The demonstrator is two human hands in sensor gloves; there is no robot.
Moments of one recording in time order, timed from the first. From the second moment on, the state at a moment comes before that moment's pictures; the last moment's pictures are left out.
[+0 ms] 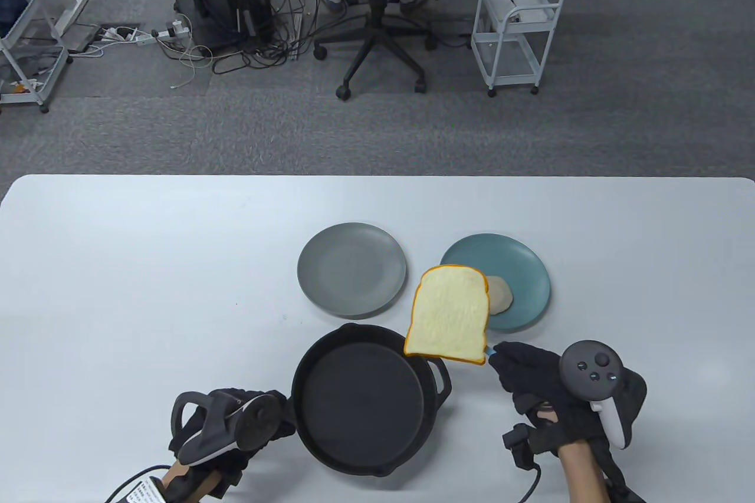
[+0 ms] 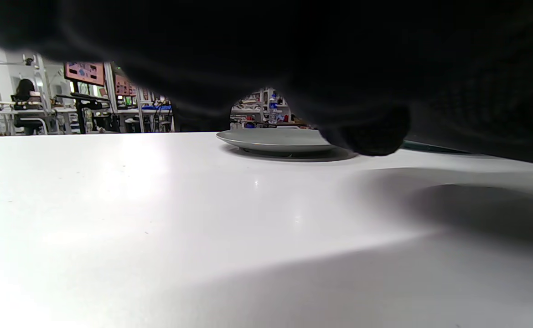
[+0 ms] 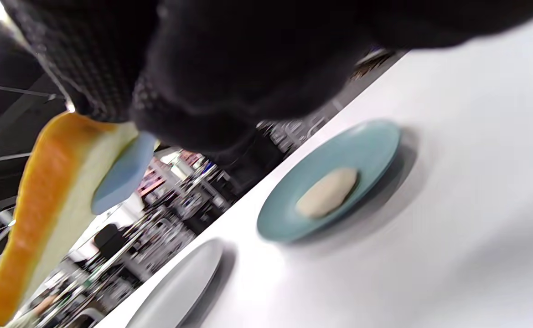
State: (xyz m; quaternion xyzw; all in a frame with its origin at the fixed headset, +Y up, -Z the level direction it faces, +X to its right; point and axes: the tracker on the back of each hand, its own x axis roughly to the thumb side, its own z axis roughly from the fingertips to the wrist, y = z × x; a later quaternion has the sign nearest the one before) left_hand -0.223 -0.714 -0.247 0.01 -0.18 -0.03 0.98; right_hand 0.231 -0.673 -0.268 -0.10 -0.07 0.93 0.36
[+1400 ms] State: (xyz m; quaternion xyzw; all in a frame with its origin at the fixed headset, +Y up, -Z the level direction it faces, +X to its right) left_hand -0.220 -0.711 -0.244 0.02 -0.19 -0.03 0.98; right_hand 0.190 -0.629 -0.428 -0.25 0.06 0.95 -0.15
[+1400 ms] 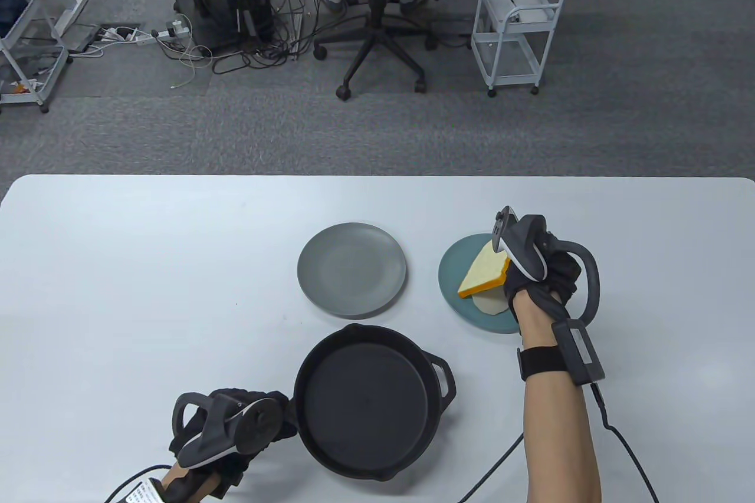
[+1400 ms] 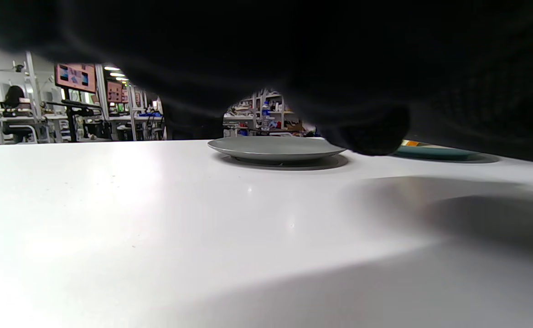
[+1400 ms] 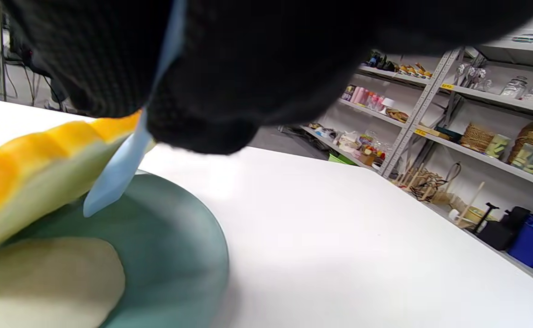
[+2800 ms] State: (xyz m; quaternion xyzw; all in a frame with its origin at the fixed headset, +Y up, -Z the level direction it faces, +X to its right) left_hand -0.219 -0.713 -0.241 0.03 -0.20 -0.02 0.98; right_hand 0.174 -0.616 -0.299 -0.08 -0.07 0.99 0.02
